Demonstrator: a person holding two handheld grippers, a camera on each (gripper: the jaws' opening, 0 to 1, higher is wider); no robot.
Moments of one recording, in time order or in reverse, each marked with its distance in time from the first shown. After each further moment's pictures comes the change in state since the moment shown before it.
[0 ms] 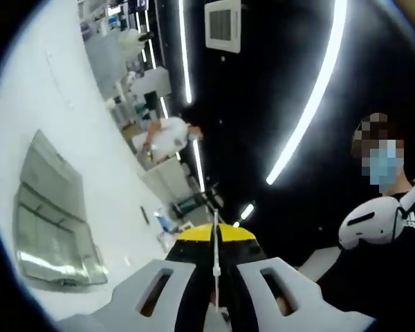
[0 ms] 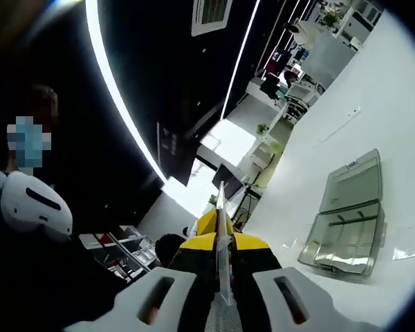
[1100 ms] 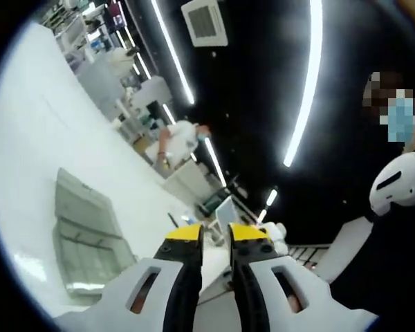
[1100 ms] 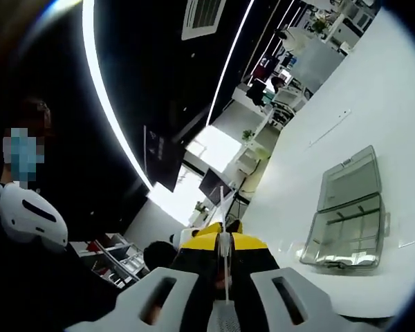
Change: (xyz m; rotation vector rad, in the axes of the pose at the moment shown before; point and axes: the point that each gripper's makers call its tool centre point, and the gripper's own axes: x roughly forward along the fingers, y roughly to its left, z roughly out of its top) left arm -0.040 0.019 0.015 0.212 0.040 0.113; right arm 0.026 0.007 -0.010 0.000 -0.054 -0.115
